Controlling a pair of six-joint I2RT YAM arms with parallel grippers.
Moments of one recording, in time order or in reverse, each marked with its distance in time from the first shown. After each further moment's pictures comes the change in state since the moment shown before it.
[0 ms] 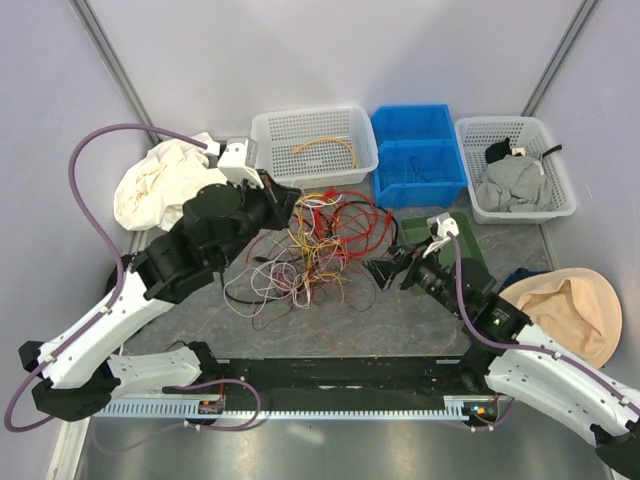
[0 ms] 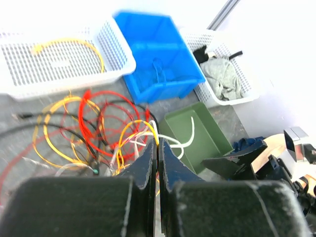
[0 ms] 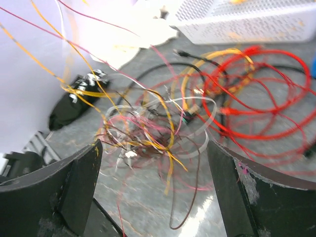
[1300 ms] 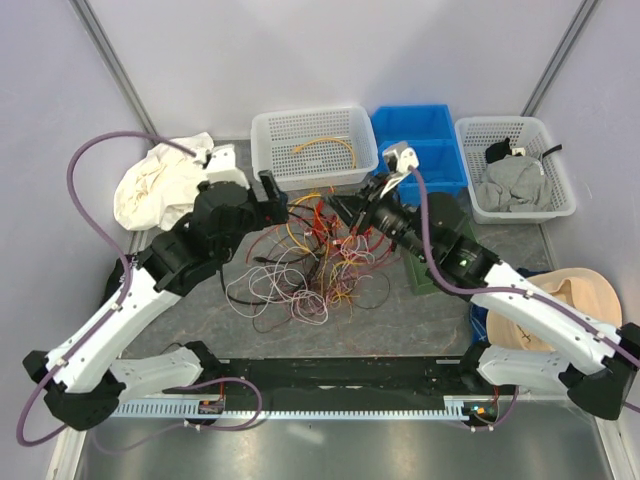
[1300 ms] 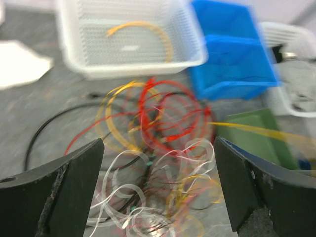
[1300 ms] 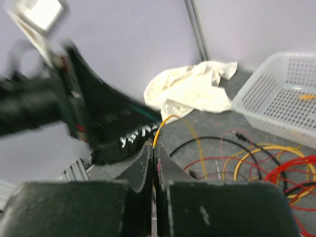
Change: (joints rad) left arm 0.124 0.031 -0.016 -0.131 -0.107 -0.001; right arm 0.080 0.511 0.521 0.181 -0.114 -0.087
